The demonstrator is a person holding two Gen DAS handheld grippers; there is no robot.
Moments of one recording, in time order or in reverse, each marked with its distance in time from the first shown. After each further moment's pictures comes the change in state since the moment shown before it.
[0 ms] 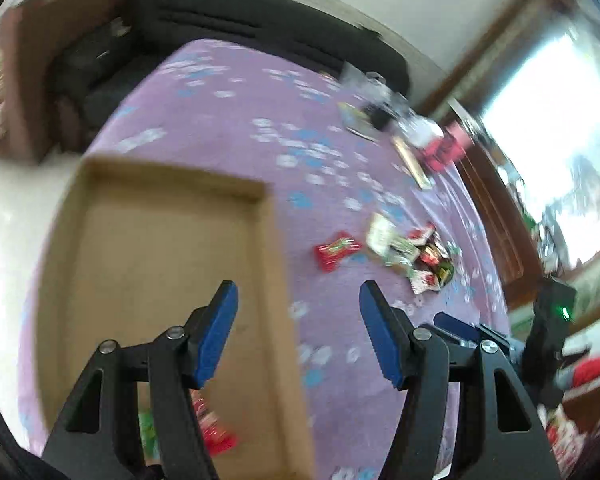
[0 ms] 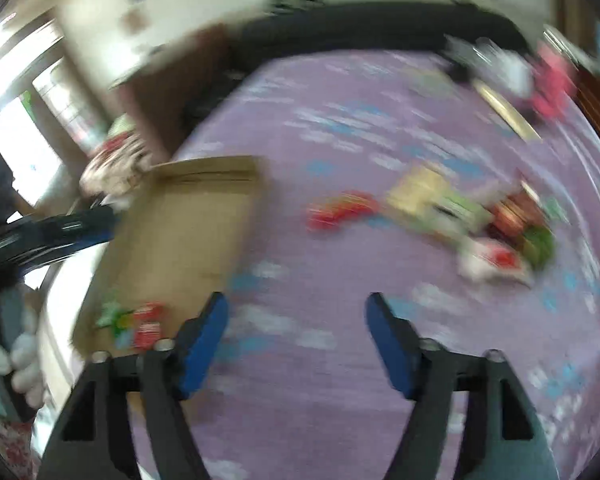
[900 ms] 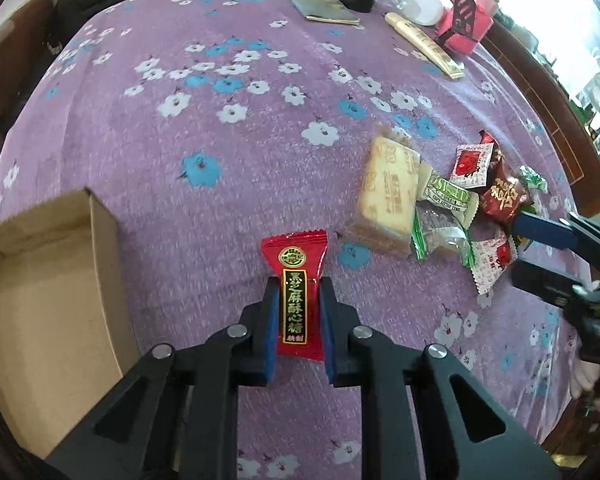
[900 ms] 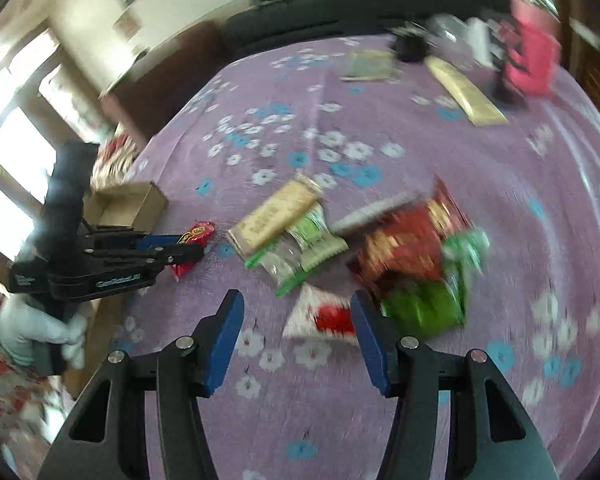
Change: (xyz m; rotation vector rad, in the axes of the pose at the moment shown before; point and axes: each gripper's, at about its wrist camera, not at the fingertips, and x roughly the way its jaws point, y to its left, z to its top) left arm 0.162 -0.066 0.013 0.206 0.276 0.169; right arm 0.030 -0.093 0.052 -0.201 0.022 0.096
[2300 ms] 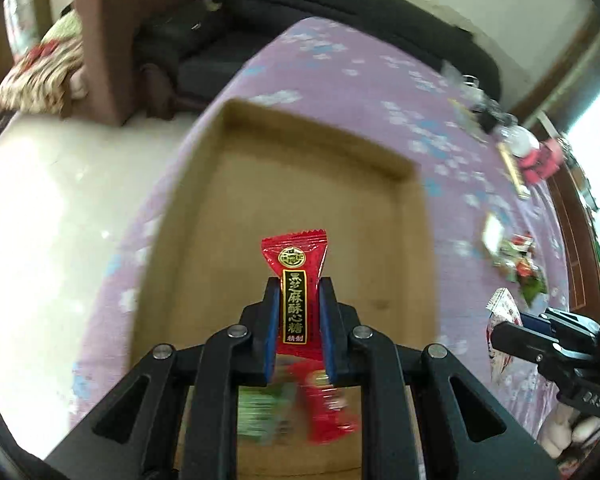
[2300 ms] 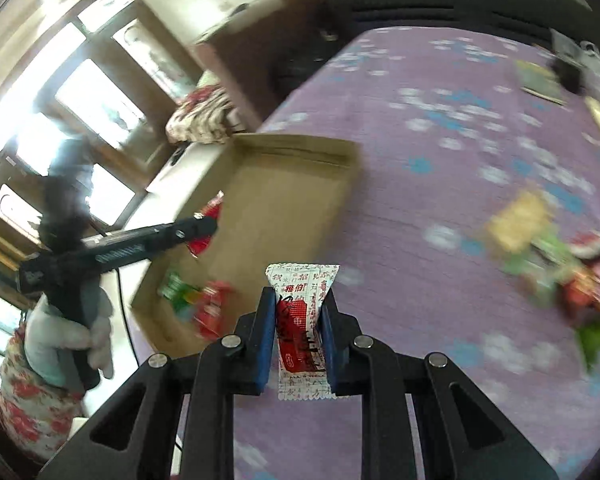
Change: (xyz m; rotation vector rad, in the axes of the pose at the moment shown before) left arm -0.122 0.172 -0.124 -0.453 -0.172 0.082; right arm 0.026 0.191 0.010 -0.083 0.109 0.309
